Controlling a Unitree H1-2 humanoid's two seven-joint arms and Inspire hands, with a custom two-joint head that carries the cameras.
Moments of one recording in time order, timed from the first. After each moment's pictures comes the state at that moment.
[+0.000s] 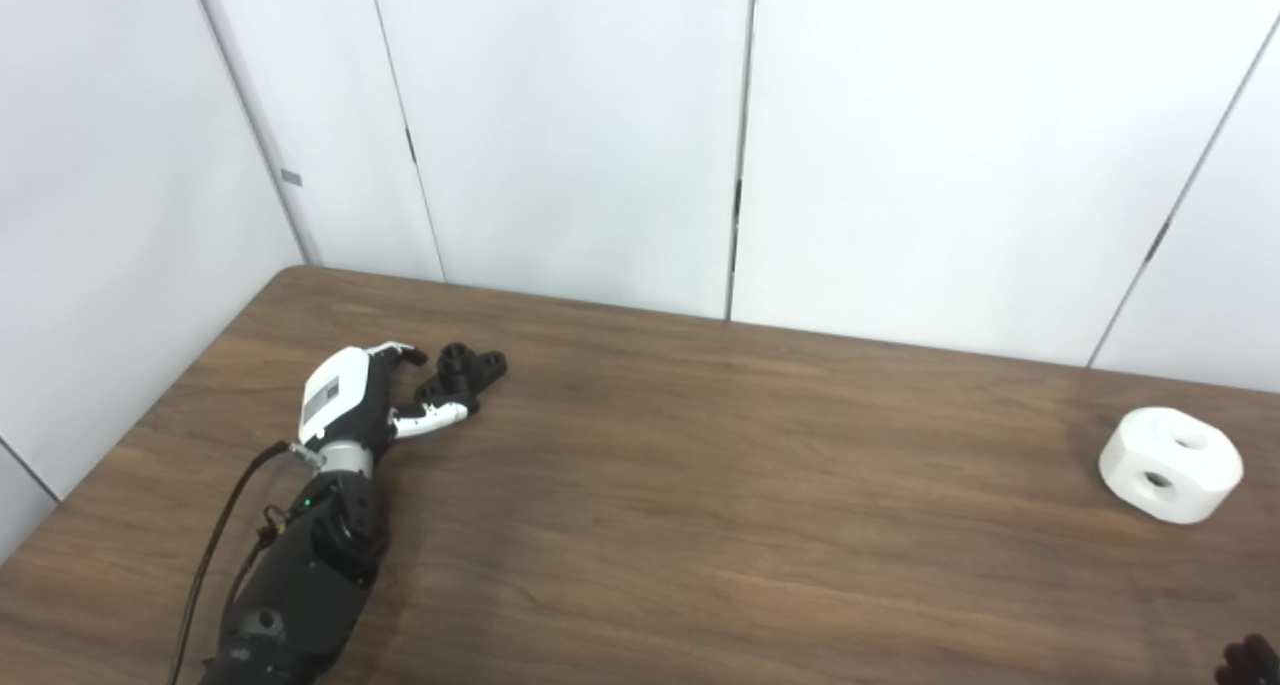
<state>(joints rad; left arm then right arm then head) -0.35 0.45 -0.01 0.48 0.52 0.22 0.28 0.39 -0.19 -0.14 -0.25 0.12 -0.21 0.12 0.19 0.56</state>
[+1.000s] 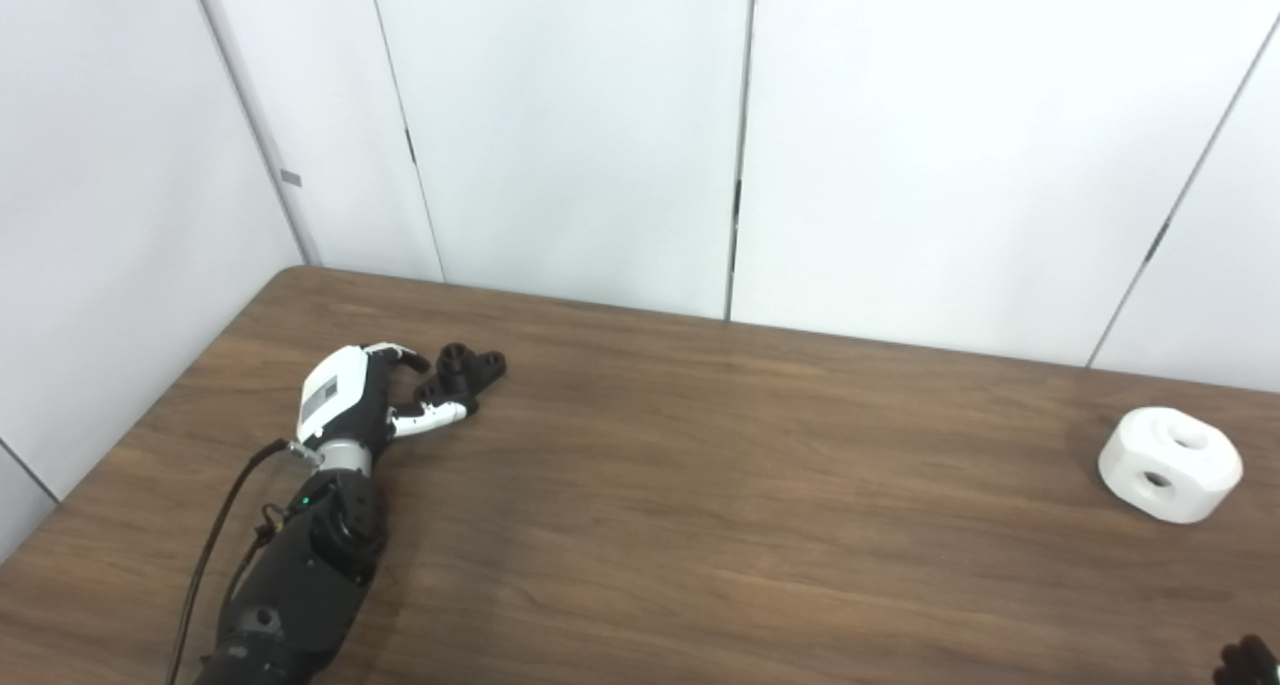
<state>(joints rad) -0.36 0.45 -0.02 0.47 0.51 0.22 0.28 0.40 -0.19 -0.14 -0.27 0.10 -0.20 0.11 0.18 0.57</state>
